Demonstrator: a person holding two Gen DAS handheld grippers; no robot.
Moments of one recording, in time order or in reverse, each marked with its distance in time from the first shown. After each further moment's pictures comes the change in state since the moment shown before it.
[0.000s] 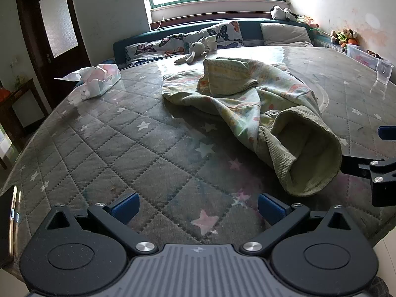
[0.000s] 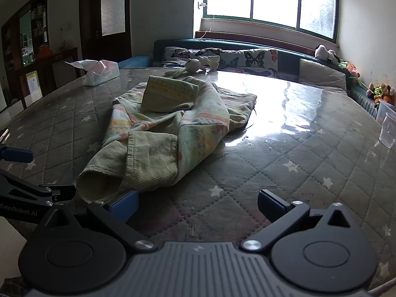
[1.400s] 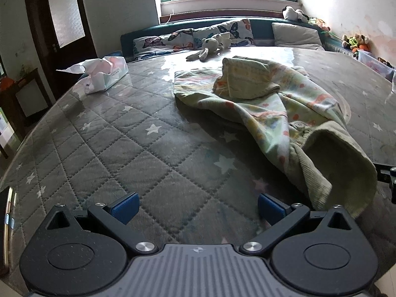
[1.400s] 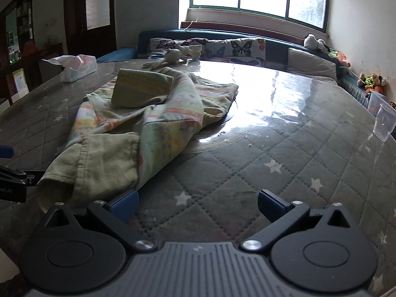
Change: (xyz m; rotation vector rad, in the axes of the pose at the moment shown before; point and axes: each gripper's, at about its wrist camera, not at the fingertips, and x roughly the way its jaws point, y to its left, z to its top) left arm 0.026 0.018 0.016 -0.048 0.022 0.018; right arm 0.023 -0.024 0.008 0.029 0.051 -0.047
